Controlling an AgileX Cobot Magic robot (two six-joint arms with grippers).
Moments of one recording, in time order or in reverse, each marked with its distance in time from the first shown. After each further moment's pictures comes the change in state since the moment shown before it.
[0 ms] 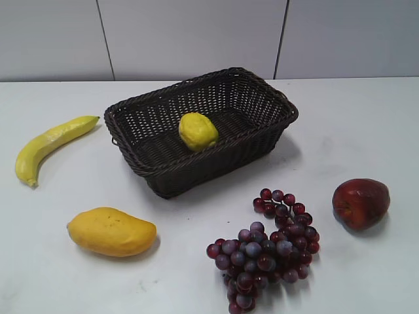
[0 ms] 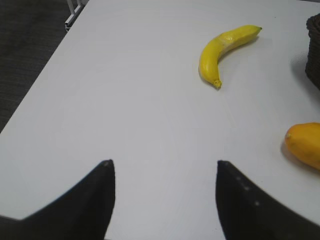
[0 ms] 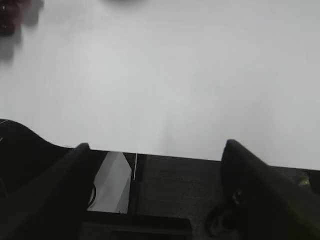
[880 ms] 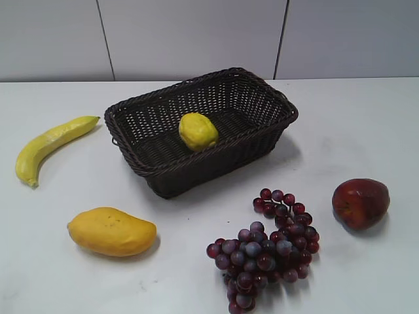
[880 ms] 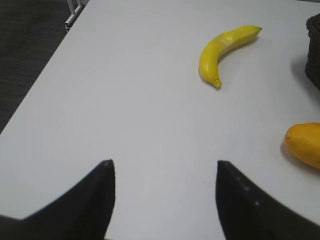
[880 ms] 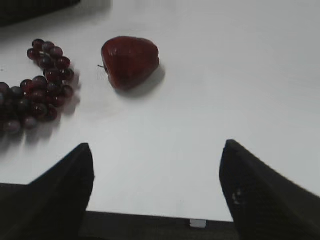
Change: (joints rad) left arm 0.000 0.000 0.000 0.000 0.000 0.000; right arm 0.000 -0.640 0.043 0.029 0.005 0.007
